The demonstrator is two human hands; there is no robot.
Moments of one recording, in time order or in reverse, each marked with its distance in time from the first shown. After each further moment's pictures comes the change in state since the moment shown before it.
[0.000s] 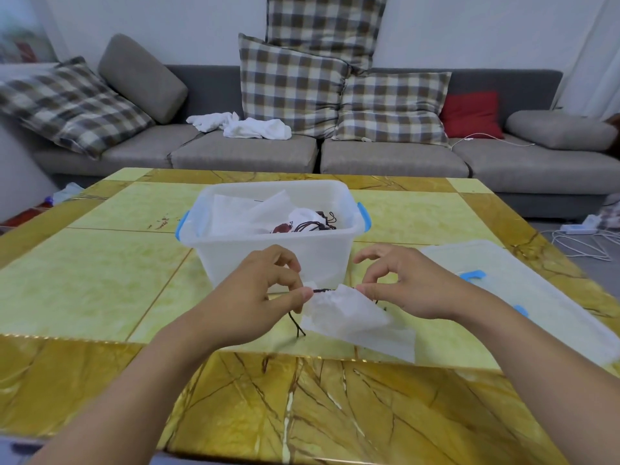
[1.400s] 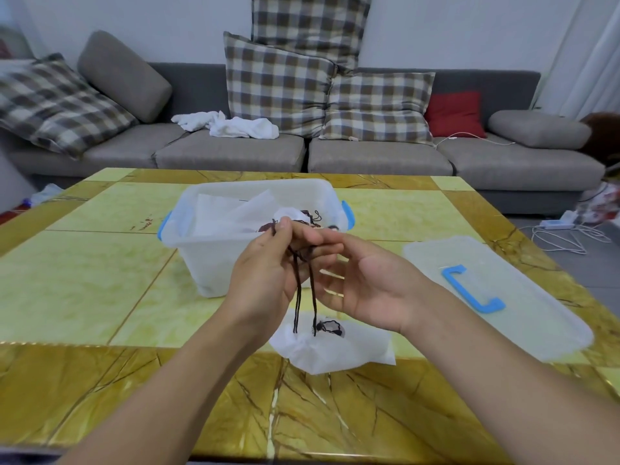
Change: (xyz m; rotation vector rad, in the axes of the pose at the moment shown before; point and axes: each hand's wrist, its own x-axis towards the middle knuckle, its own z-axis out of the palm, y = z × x) left_hand 0.022 0.064 0.028 -1.374 0.268 -0.042; right_hand 0.000 -0.052 0.017 1.570 -0.126 0.369
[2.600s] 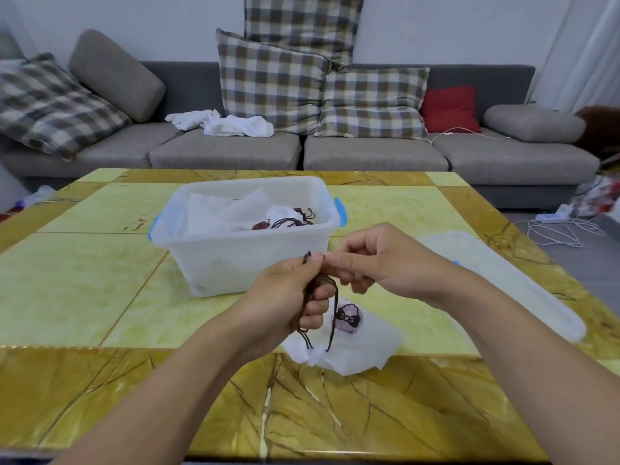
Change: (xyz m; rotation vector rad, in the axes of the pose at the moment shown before) left_hand -0.006 -0.012 0.004 0.297 -0.128 -0.462; right_hand -0.019 -0.029 -0.030 -1.107 0.023 -0.334
